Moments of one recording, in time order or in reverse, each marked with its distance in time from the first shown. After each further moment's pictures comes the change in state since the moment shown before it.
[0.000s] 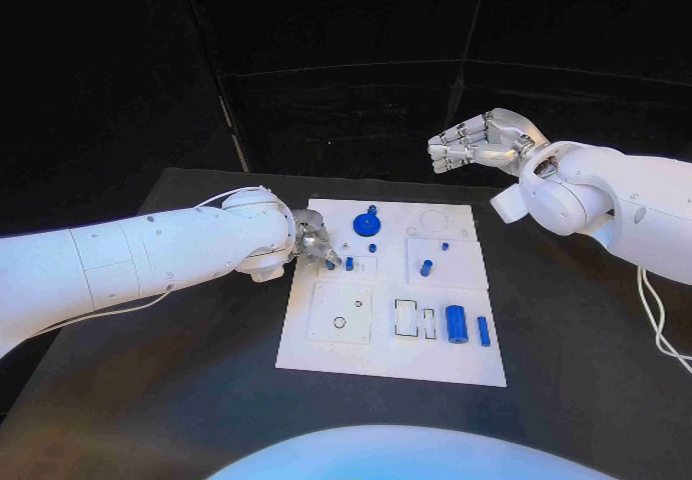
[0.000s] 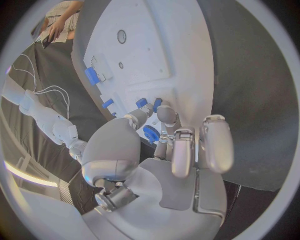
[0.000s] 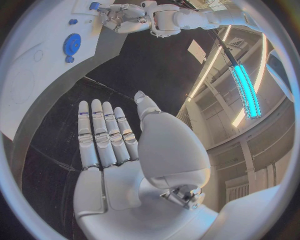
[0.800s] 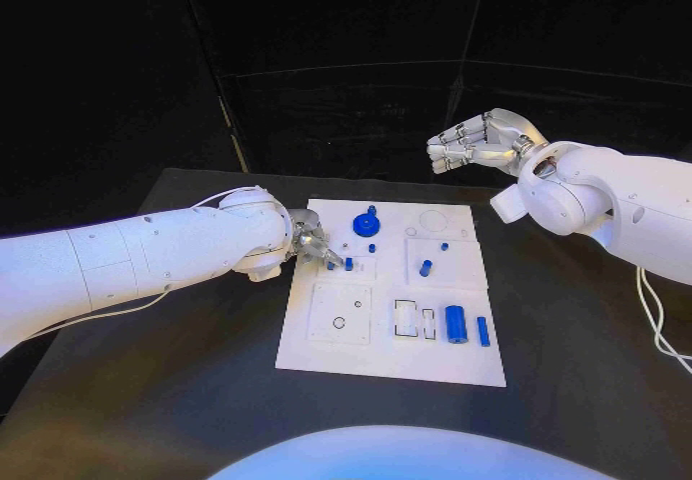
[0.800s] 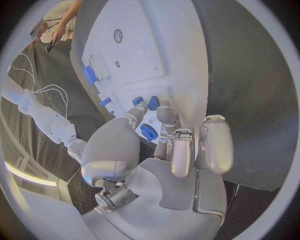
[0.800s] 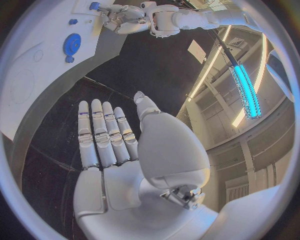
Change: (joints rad) left arm -0.001 -0.003 0.000 -0.010 0.000 -0.008 -0.001; left_hand -0.058 -0.026 -0.227 0.086 0.000 0.011 0.004 0.000 -0.012 0.000 0.000 0.012 0.004 0.003 -0.003 0.000 0.000 0.000 0.000 0.000 0.008 0.014; right arm 0.000 0.000 0.000 0.000 0.000 0.000 0.000; right_hand 0.005 0.005 0.000 0.000 0.000 0.000 0.000 0.000 0.000 0.000 0.000 0.000 0.000 0.000 0.000 0.004 0.000 0.000 0.000 0.000 0.000 0.000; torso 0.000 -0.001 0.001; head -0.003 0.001
